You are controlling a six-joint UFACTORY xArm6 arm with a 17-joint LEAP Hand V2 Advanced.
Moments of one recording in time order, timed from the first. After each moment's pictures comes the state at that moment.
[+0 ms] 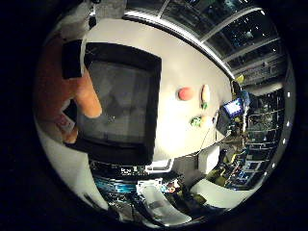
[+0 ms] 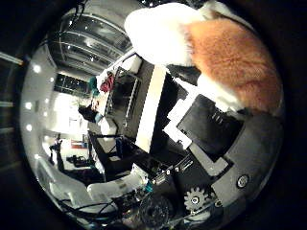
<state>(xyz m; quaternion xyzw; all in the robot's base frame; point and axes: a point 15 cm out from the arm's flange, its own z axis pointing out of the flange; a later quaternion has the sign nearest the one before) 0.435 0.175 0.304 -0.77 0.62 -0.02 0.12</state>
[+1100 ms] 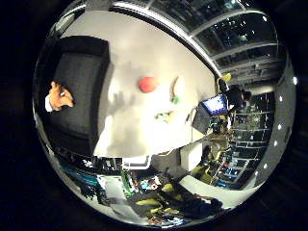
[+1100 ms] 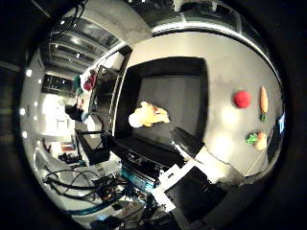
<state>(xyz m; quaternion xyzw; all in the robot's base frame) 0.436 -0.106 0.329 -0.73 0.68 -0.10 0.04</state>
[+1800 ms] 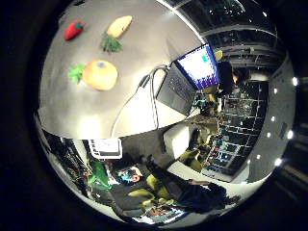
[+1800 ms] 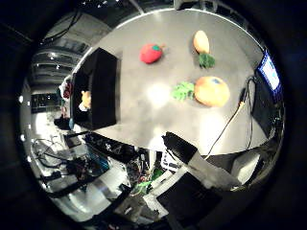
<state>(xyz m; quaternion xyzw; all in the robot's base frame) 0.345 -0.394 0.208 -0.71 0.69 -0.08 -0.10</state>
